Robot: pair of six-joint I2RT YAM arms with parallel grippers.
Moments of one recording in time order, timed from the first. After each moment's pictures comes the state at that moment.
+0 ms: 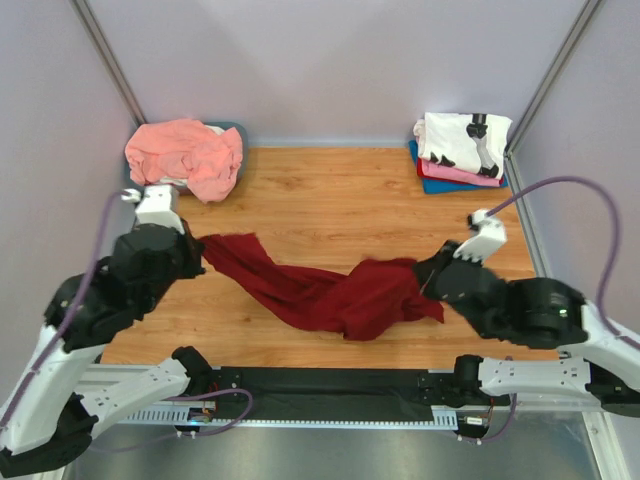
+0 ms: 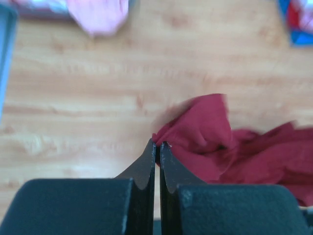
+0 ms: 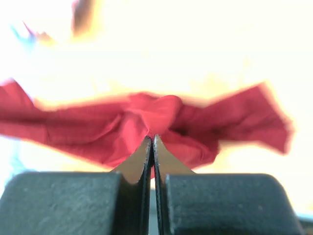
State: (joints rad) left arm -0.75 0.78 1.33 -1.17 -0.53 -0.54; right arm 1.32 0.84 1.24 -1.18 0.82 1.15
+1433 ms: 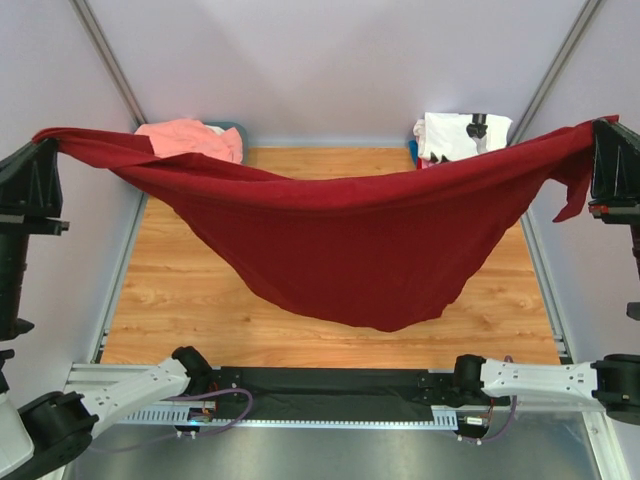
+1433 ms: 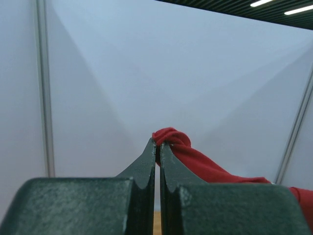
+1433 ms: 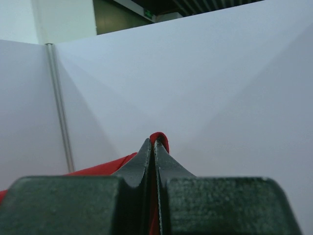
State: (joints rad) left arm -0.75 0.81 1.96 -0.48 -0.47 0.22; right arm 1.28 0.78 1.71 0.00 0.73 -0.61
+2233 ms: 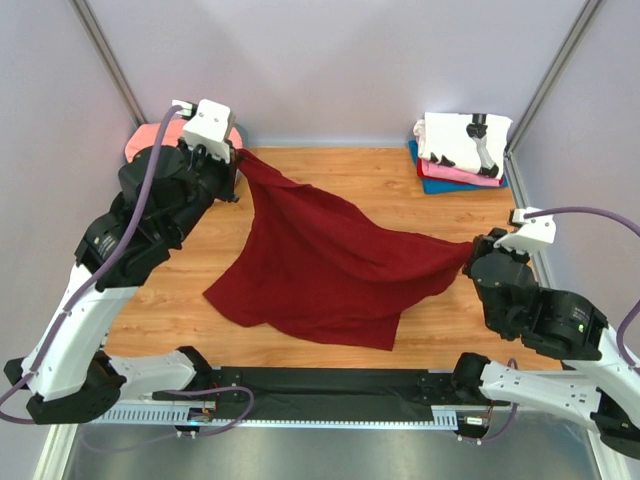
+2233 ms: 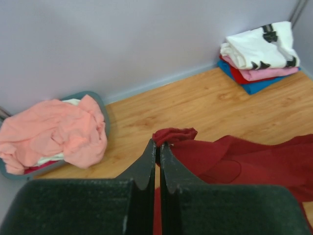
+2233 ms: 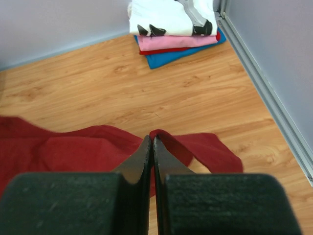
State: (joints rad) left arm -0.75 1.14 1.78 -0.76 -0.40 0.05; right arm 1.03 0.70 1.19 -1.04 1.15 0.67
